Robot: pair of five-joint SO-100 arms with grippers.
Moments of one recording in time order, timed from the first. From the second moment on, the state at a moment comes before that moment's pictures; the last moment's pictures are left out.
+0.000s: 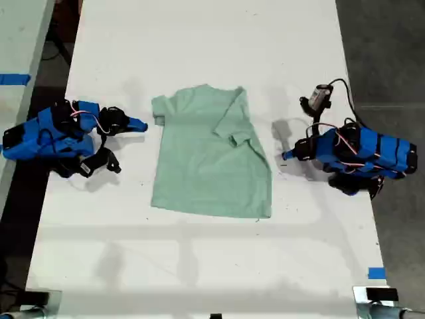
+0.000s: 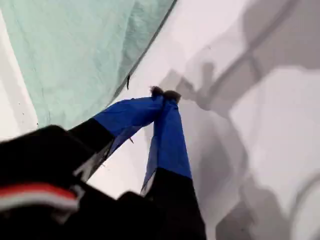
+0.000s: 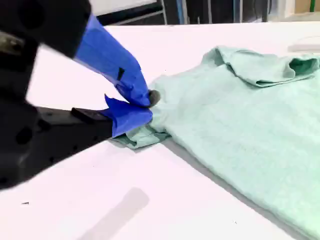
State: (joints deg) arm 0 -26.0 205.0 186.2 58.1 11.4; arm 1 16.6 200.0 174.4 78.8 -30.8
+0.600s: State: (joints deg) arm 0 -50.4 127.3 118.1 72.4 29.7; arm 1 17.3 200.0 174.4 78.8 -30.8
